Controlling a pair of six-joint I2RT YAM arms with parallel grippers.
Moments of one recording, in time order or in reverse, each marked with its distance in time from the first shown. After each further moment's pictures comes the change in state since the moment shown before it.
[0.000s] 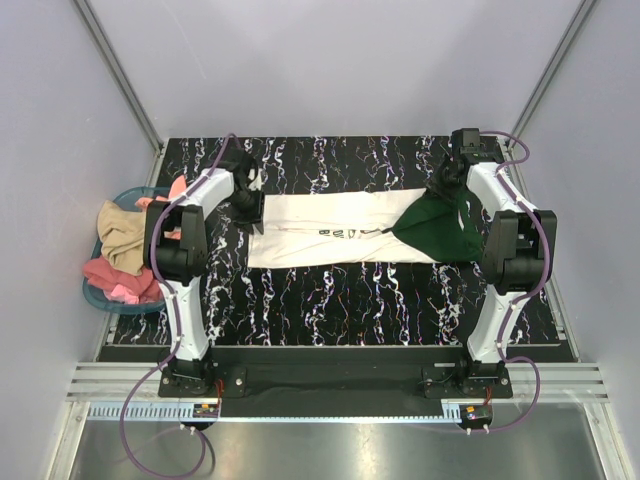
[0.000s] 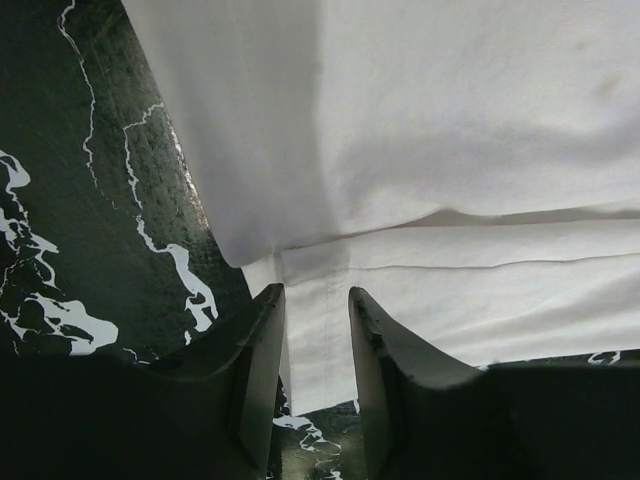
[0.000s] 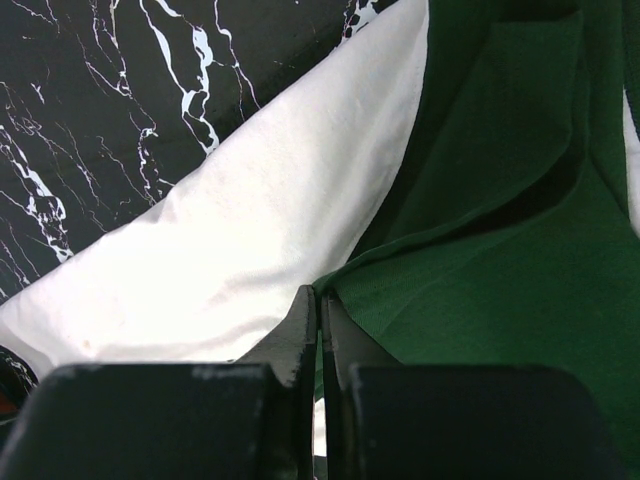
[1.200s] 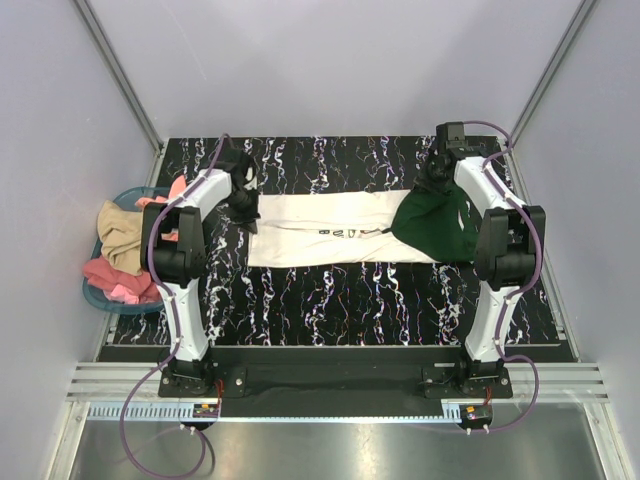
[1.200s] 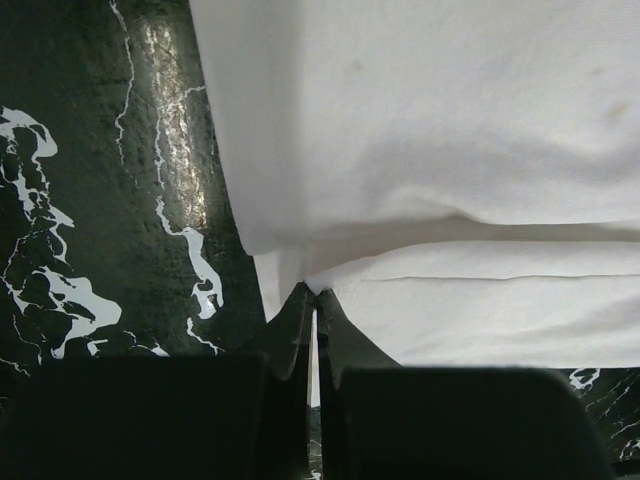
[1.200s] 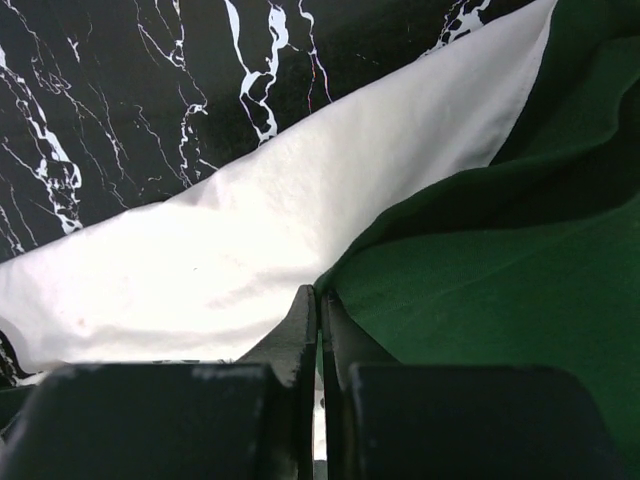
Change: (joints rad) left arm 0.006 -0.020 -0.020 0.014 -0.036 -0.080; right arm 0.063 0.052 0.094 -0.017 -0.002 -0.063
